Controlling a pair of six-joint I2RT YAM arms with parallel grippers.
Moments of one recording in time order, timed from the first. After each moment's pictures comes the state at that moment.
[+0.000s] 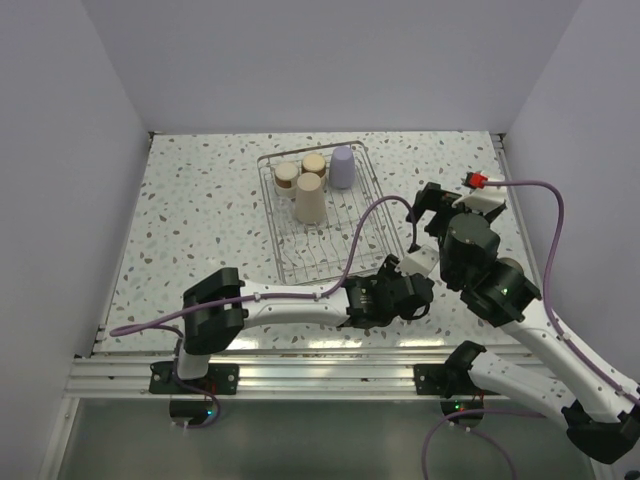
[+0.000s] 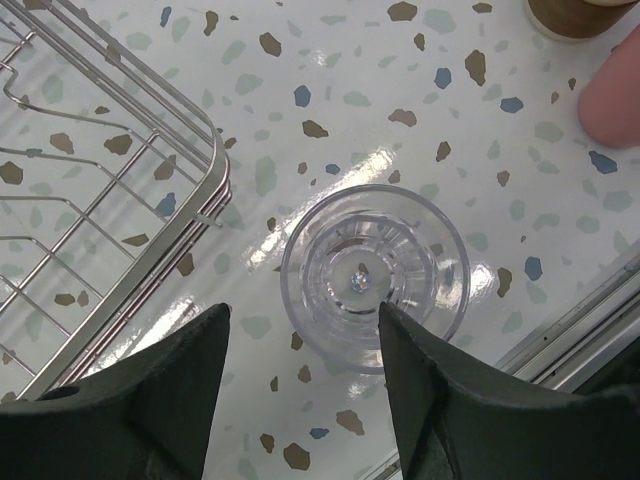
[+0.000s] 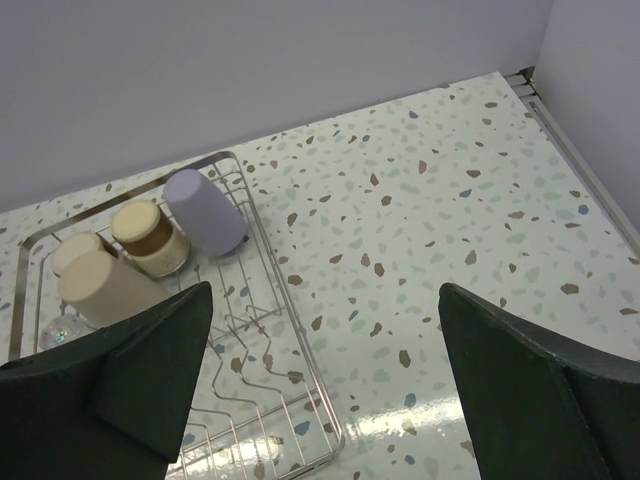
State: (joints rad) left arm -1.36 1.92 1.49 -0.32 -0.59 -0.47; right arm 0.74 0.82 0.97 -0.31 0.88 0.34
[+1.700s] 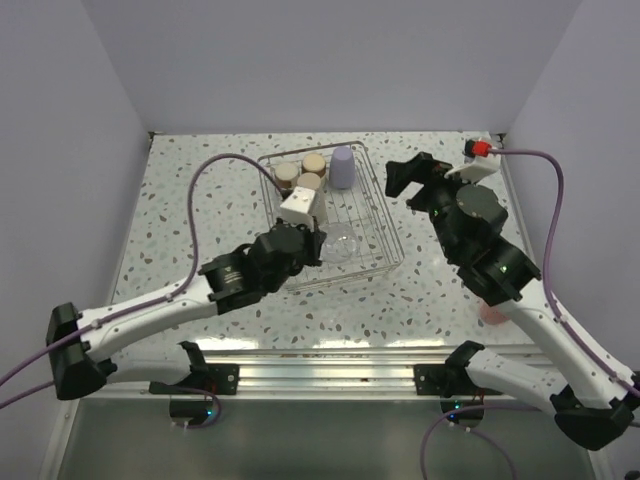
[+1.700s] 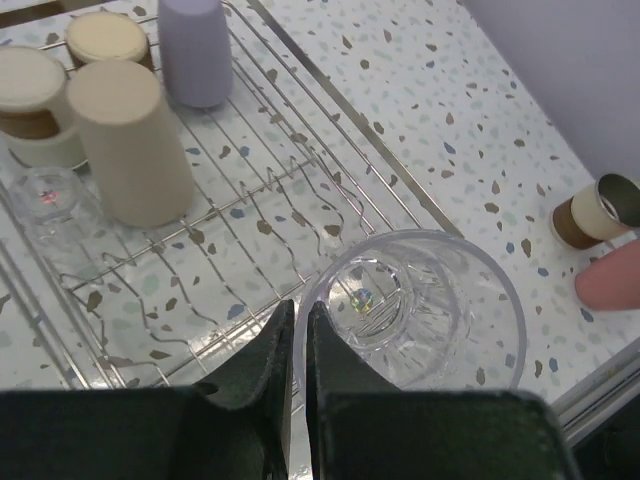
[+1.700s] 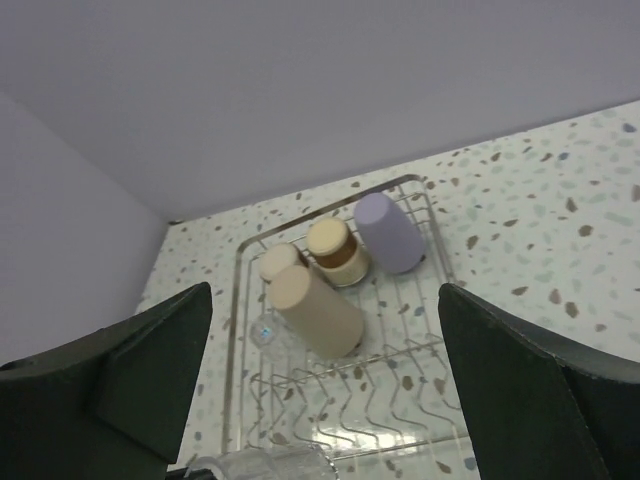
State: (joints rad) left arm -1.09 1.23 1.05 -0.21 -0.52 -0.45; right arm 0.70 0.92 1.14 -0.24 0.60 0.46
